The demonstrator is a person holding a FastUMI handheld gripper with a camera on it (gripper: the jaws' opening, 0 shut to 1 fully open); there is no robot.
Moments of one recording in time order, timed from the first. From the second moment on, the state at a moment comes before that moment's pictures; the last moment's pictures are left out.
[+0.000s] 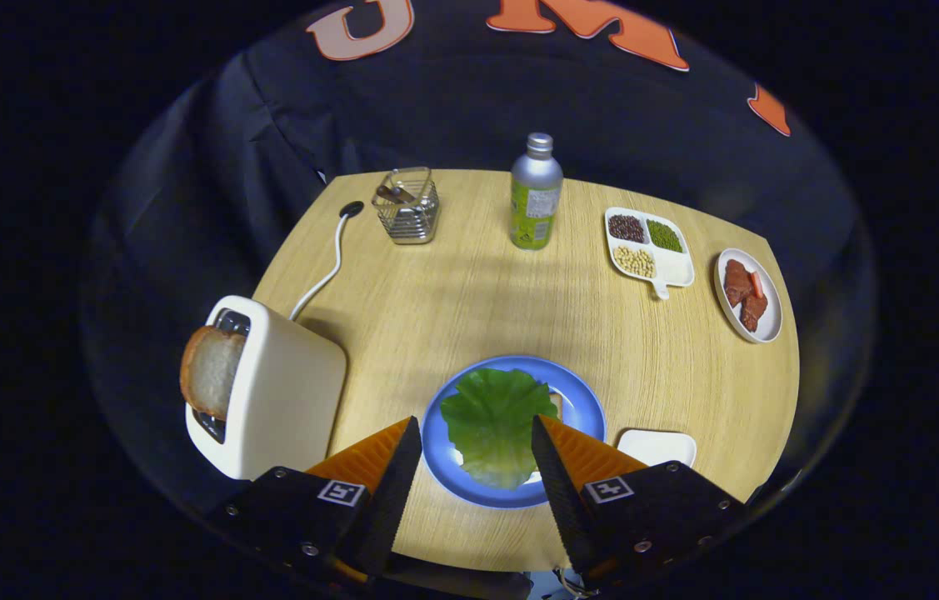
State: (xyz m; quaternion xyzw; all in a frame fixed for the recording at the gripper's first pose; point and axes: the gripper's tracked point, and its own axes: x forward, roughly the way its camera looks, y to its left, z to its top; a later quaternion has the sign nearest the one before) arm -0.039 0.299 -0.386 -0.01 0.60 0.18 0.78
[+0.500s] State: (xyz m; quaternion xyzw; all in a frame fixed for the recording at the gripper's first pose) arm -0.056 0.419 -0.308 0.01 0.60 0.25 0.76
